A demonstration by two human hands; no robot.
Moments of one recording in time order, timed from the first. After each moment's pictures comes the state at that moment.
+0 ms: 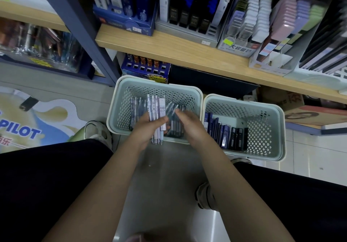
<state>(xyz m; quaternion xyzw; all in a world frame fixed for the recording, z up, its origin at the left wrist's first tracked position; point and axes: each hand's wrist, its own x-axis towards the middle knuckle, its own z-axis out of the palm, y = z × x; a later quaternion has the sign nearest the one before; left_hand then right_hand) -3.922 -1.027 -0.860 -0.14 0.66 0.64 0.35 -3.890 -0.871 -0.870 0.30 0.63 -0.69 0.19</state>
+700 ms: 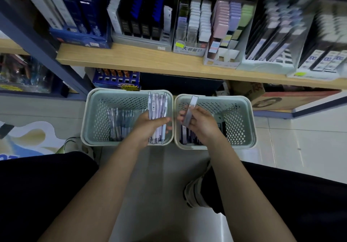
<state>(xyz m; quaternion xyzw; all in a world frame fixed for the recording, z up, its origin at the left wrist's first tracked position) -3.913 -0.946 -0.835 -0.08 0.68 0.62 0.39 -3.843 -0.769 -0.837 0.37 0.51 -0.78 0.04</state>
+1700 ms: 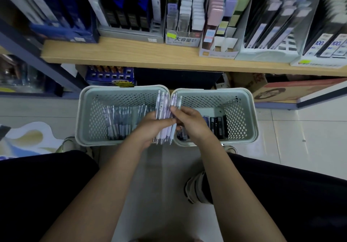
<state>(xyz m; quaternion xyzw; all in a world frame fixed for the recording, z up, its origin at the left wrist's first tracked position) -3.906 -0.933 -0.844 -0.04 0.68 0.58 0.45 -3.844 -0.793 -0.841 0.30 0.59 -0.75 0.10</state>
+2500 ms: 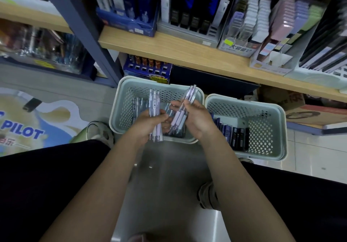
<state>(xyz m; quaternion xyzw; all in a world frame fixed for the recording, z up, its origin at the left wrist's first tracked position) -3.936 -1.034 -0.857 -0.15 0.62 0.67 0.38 -3.908 -0.869 -0.842 0.32 0.46 -0.82 0.10</state>
